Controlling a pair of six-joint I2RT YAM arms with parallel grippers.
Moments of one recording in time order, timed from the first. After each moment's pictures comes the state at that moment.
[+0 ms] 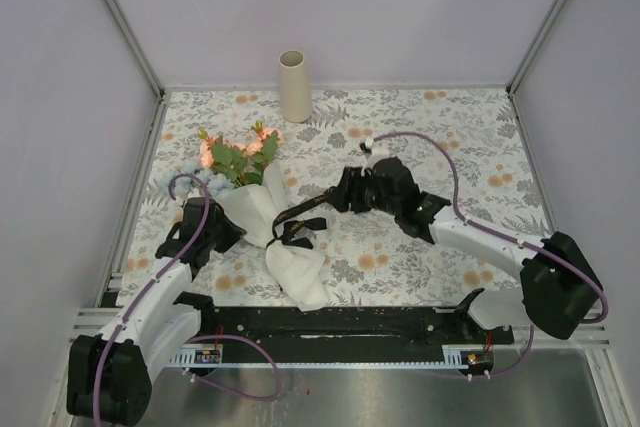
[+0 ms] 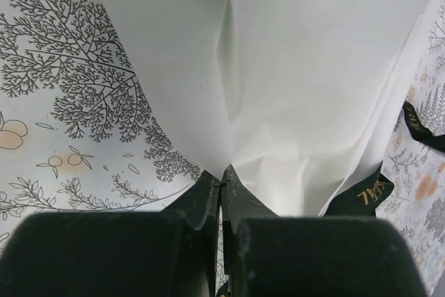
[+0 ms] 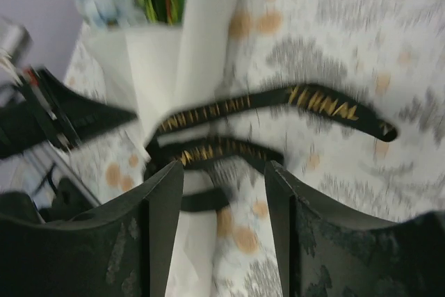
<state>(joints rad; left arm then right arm) -0.17 0.84 0.35 -0.33 0.03 -0.86 0.74 1.36 0.92 0.04 -0.05 0.59</state>
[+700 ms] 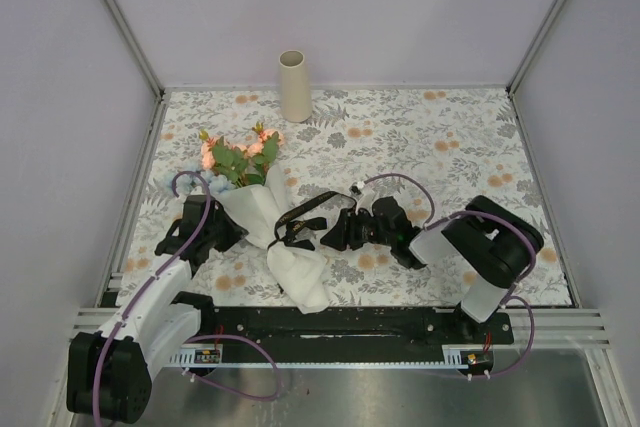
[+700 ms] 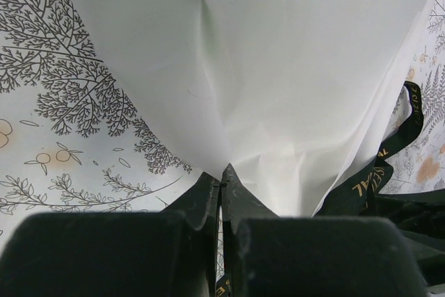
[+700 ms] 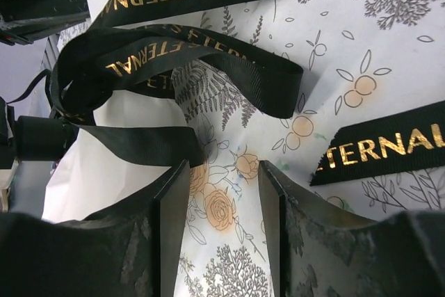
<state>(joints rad) -0.17 0.85 0.39 -0.37 0.08 -0.82 0.75 1.68 0.45 0.83 -0.39 0.68</state>
